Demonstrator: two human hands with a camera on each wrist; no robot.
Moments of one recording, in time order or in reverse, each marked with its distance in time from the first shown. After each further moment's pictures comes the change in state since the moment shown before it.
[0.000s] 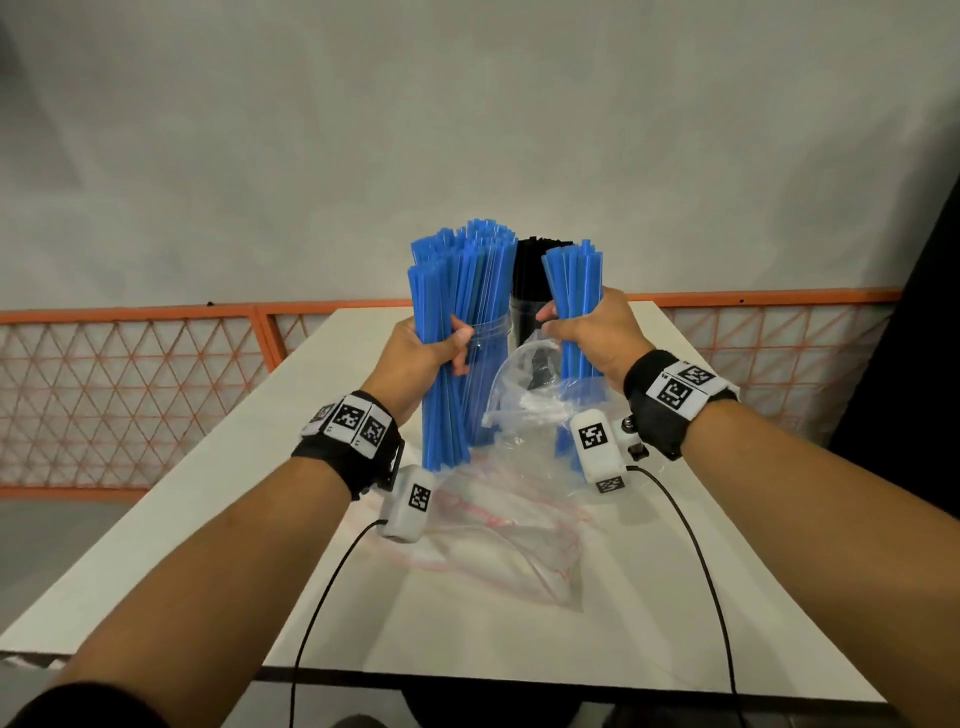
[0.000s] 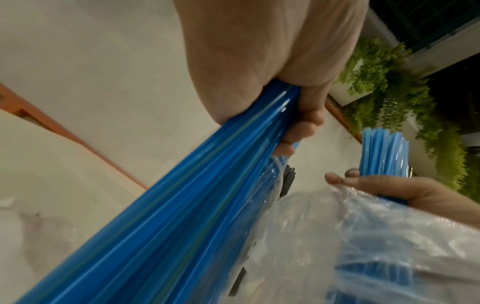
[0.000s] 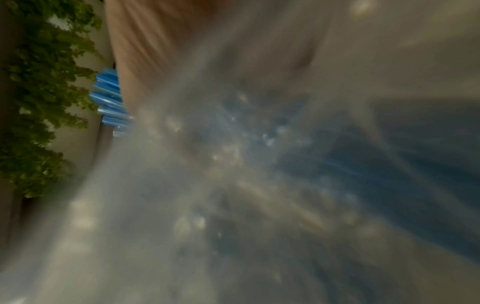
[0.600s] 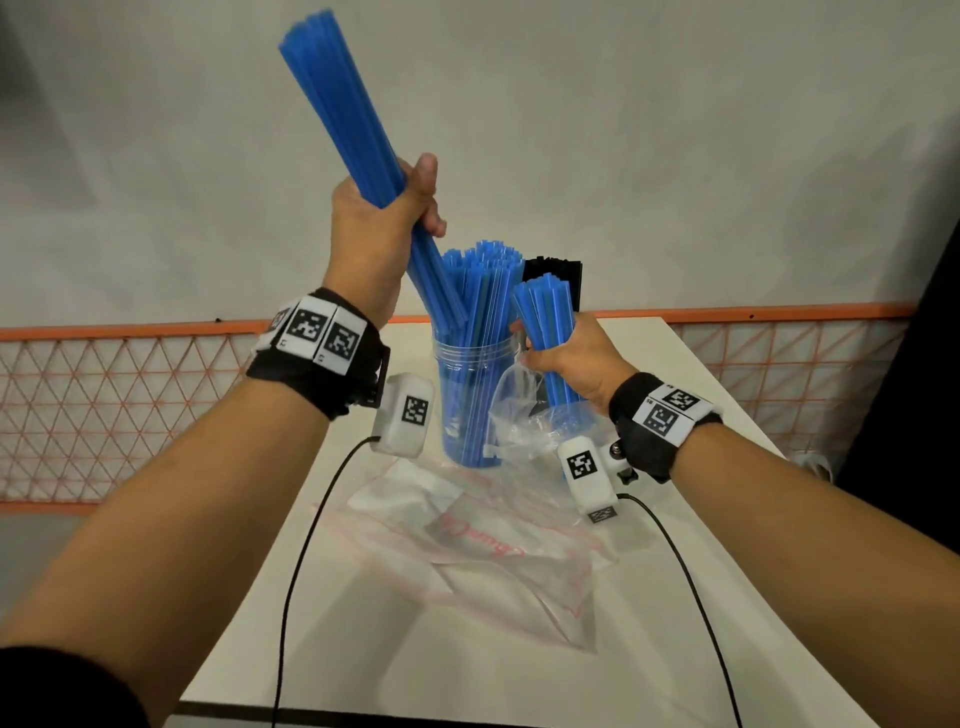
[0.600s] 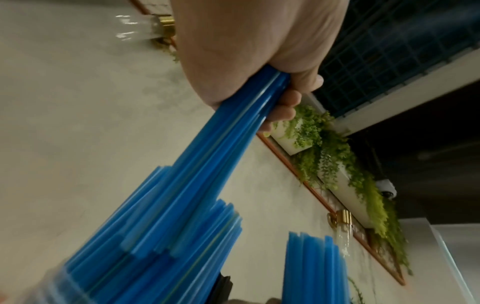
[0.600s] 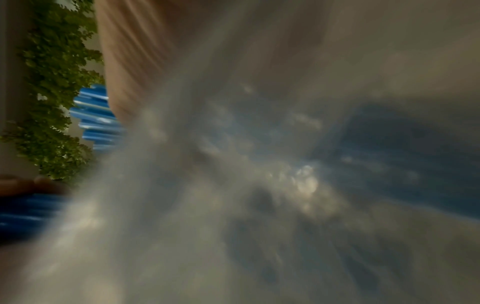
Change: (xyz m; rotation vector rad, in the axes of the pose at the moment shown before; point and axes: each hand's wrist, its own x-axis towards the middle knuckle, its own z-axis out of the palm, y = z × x) left_hand 0.053 0.121 -0.014 -0.134 0.234 0.375; right_hand 0.006 -0.003 0.022 -0.033 -0.160 -0.019
